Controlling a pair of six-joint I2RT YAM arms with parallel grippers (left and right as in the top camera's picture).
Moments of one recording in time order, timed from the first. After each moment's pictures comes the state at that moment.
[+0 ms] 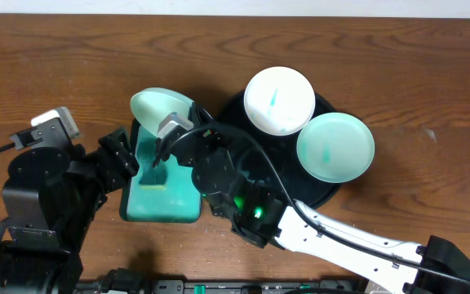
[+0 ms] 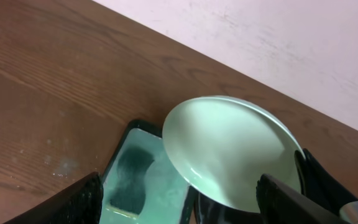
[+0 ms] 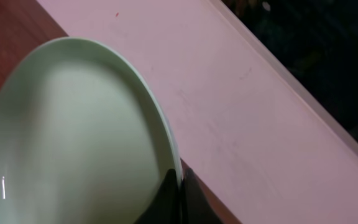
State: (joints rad) left arm -0.13 0.82 1.31 -1.05 -0.11 -0.50; right arm 1.11 1.57 1.10 0.31 0.76 -0.57
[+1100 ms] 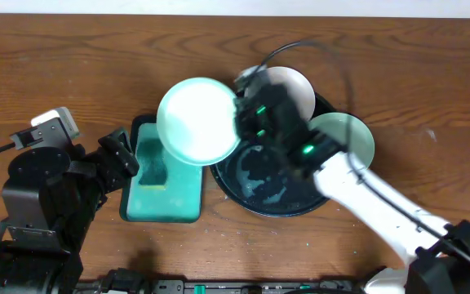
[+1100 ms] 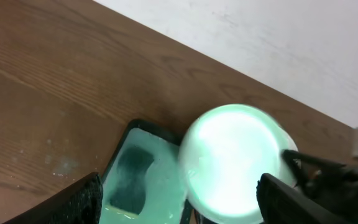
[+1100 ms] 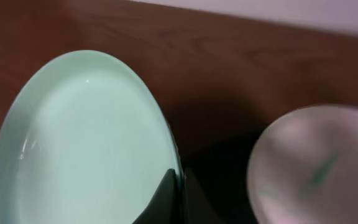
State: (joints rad) left arm -0.13 0.82 1.31 -1.05 -0.11 -0.50; right arm 0.61 1.57 1.11 -0.10 -0.06 0.32
